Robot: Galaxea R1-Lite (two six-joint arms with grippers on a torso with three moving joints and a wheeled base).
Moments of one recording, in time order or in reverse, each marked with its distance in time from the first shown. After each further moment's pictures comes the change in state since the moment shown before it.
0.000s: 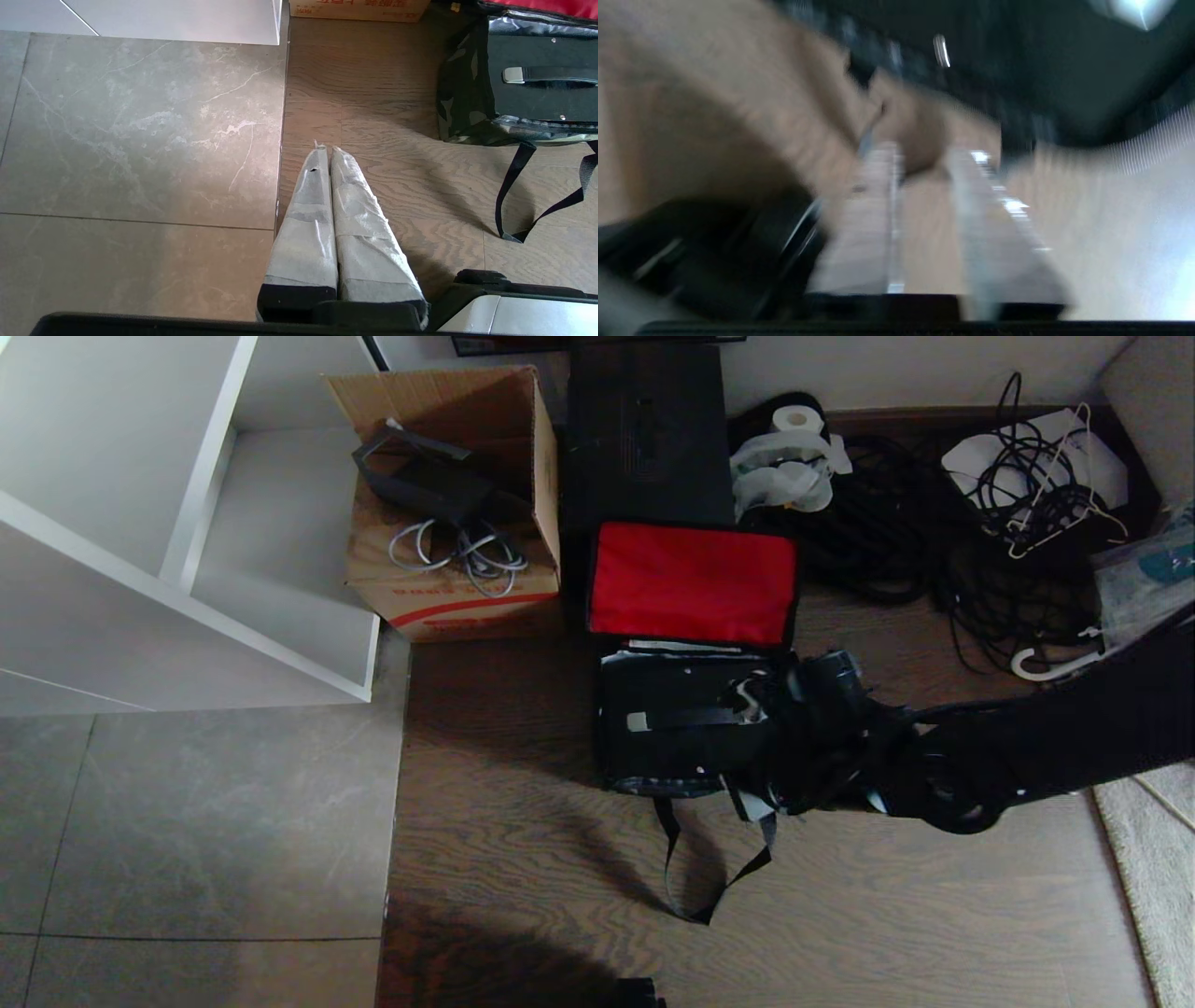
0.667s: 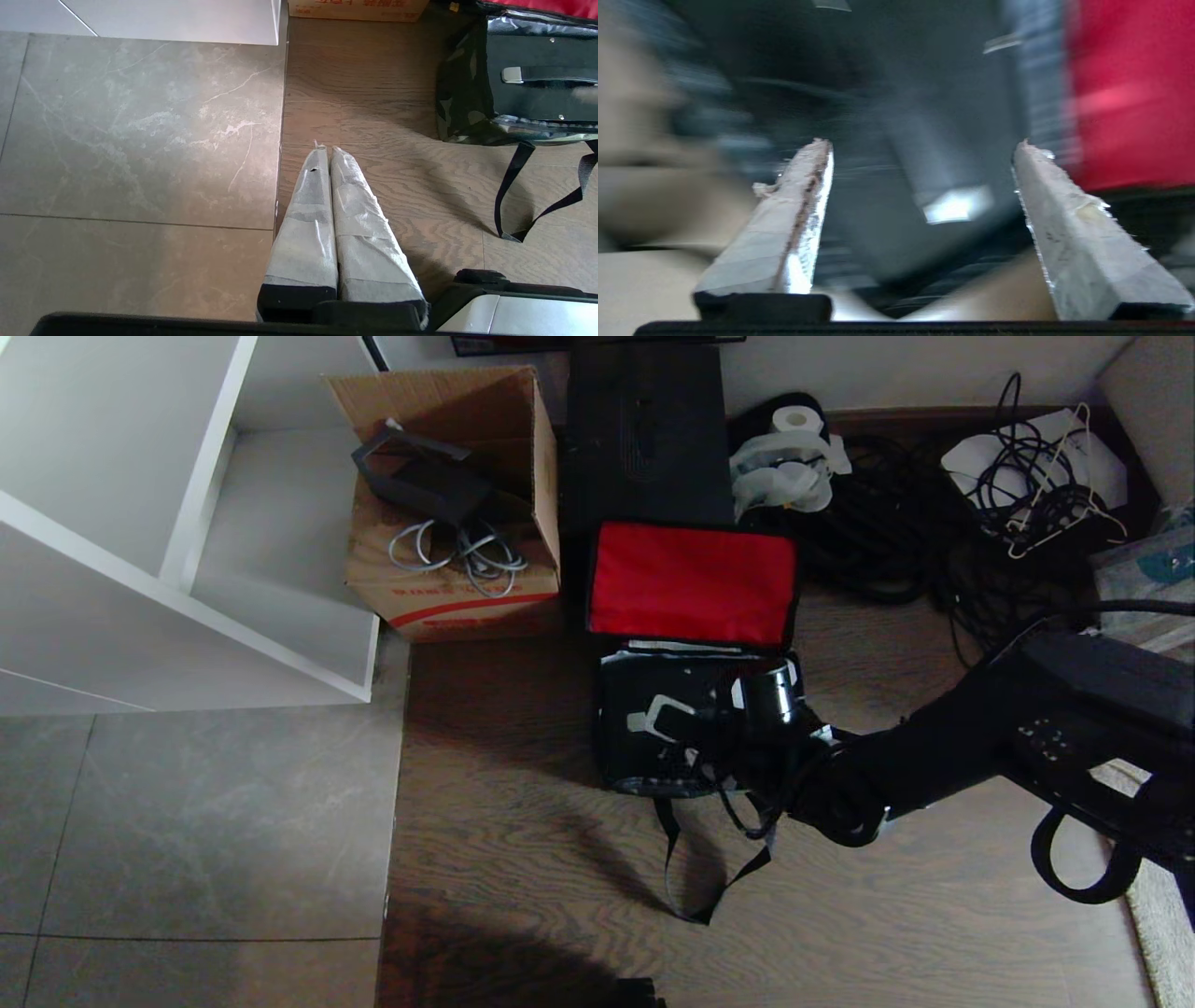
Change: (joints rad) left arm 0.000 0.000 0.000 0.000 0.000 0.000; right arm 0.038 0.222 -0.119 -0.420 -0.294 -0.940
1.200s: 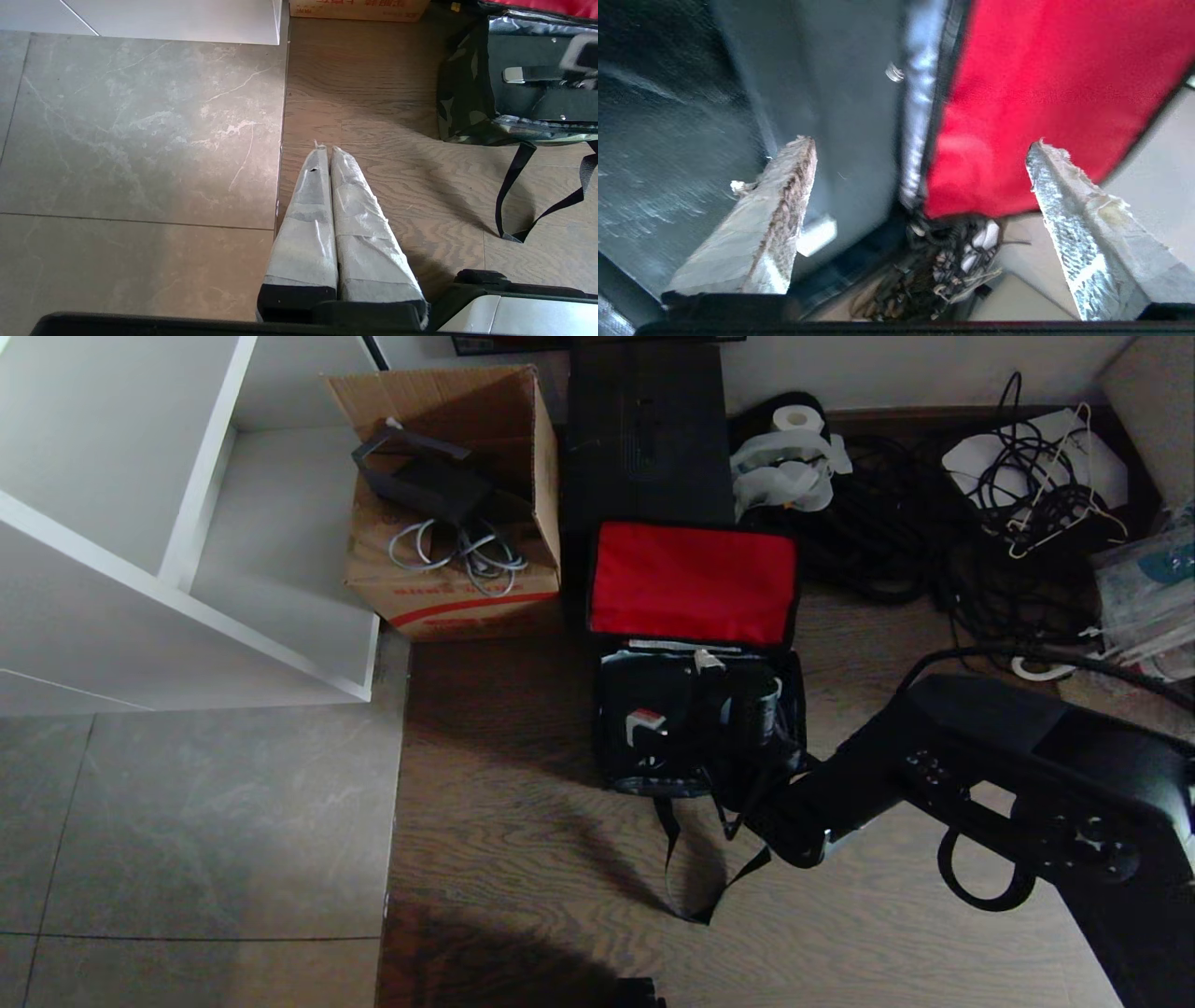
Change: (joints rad) left arm 0.000 0.000 0.000 0.000 0.000 0.000; right arm 0.013 0.172 -0.086 -0.401 -0.170 -0.588
